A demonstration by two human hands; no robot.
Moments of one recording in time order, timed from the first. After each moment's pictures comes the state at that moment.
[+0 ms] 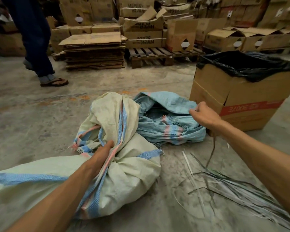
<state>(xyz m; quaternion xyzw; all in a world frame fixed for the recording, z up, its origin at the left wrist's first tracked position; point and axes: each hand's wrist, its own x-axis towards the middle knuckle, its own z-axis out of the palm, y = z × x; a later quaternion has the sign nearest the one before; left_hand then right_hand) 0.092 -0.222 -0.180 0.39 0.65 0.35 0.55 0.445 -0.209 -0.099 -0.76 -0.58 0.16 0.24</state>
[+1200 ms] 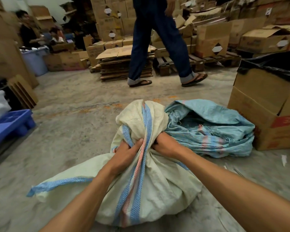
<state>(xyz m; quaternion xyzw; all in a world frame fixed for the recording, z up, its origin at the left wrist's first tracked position) 0.024 -0.206 -0.161 0.64 0.53 0.37 0.42 0.208 -0.176 -0.148 -0.55 -0.78 0.24 0.20</state>
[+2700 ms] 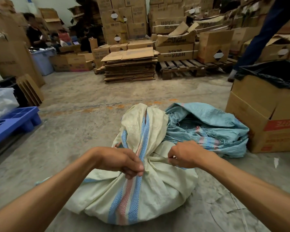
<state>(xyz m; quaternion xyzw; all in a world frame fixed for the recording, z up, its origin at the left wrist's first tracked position) 0.018 -0.269 -0.072 0.70 0.38 -0.04 0.60 0.272 -0.242 -0.120 -0.49 -0.87 0.01 -0.08</state>
